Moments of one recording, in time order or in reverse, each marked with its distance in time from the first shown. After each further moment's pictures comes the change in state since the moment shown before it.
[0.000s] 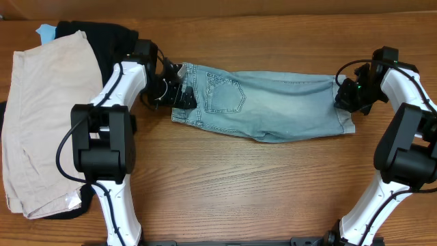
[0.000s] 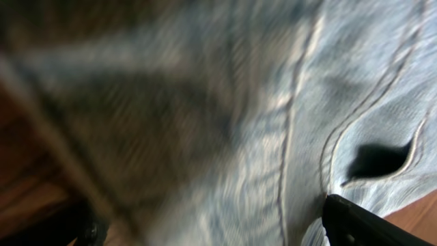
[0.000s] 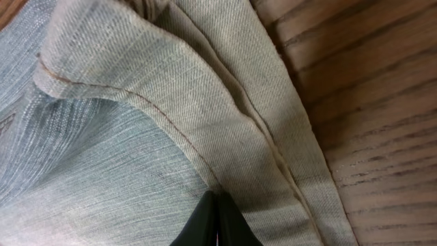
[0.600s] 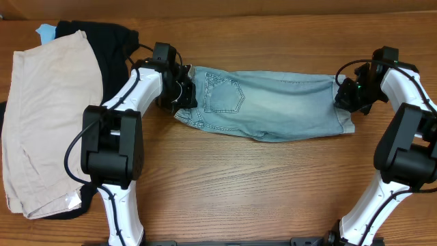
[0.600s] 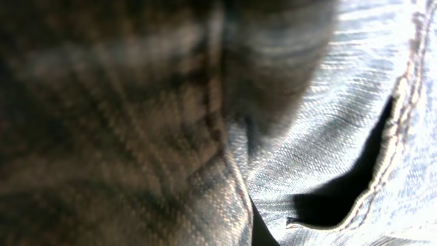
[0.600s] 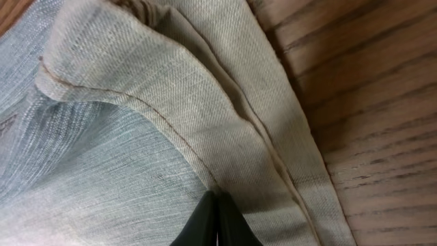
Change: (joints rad) left arm -0.090 -0.032 -0.079 0.132 -0.100 -0.323; right arm 0.000 0.000 0.000 0.002 -0.005 0.001
